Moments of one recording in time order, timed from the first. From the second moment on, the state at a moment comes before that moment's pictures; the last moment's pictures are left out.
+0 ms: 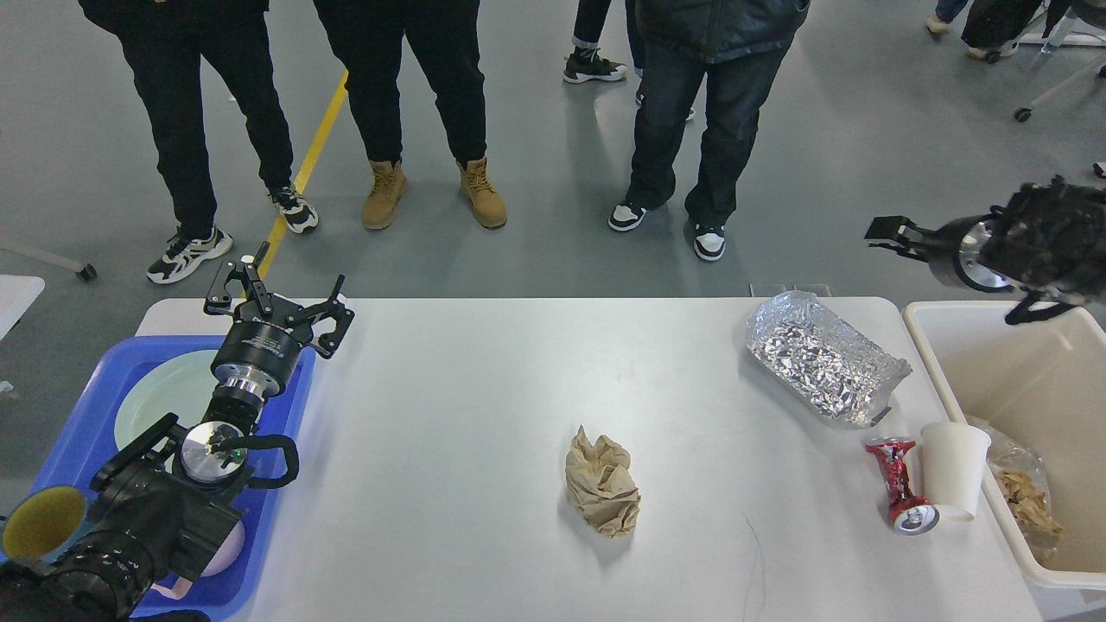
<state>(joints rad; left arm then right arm) -0.64 0.13 -1.08 -0.35 -0.11 -0.64 -0.20 1.56 -0.30 -1.37 0.67 0.17 0.29 0.10</state>
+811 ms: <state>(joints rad) -0.64 0.13 -1.08 -0.35 -0.11 -0.64 -0.20 2.33 -0.13 -1.31 1.18 0.17 0.90 0.10</state>
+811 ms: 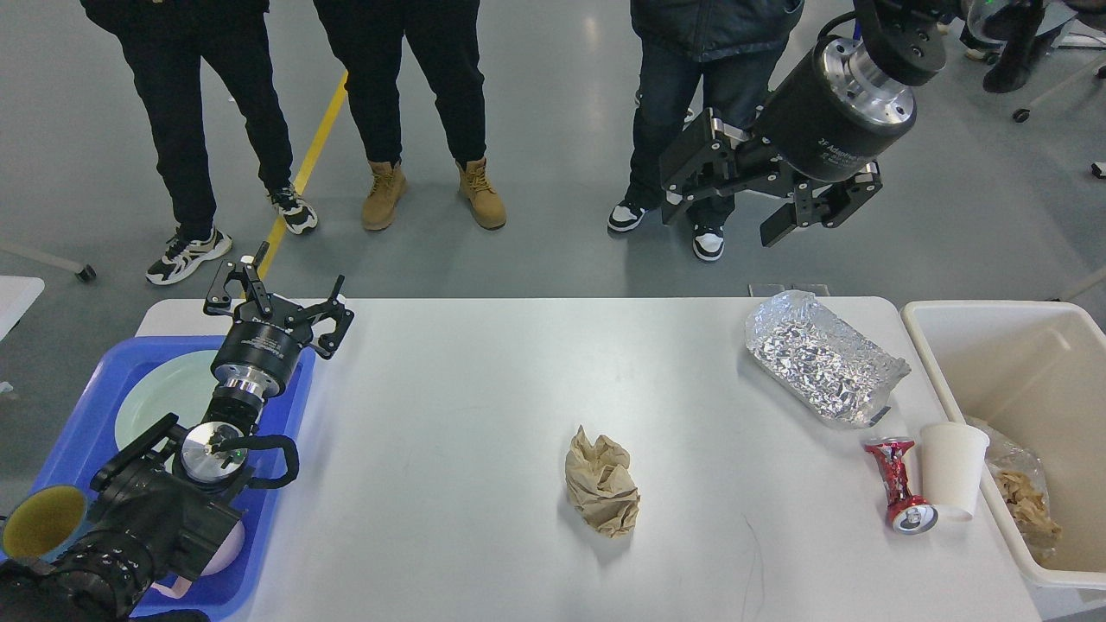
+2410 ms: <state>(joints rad) -0.64 0.13 -1.08 -0.35 -0.11 -0.64 -0.20 1.39 0.20 -1.16 0.86 0.12 0.32 -0.03</state>
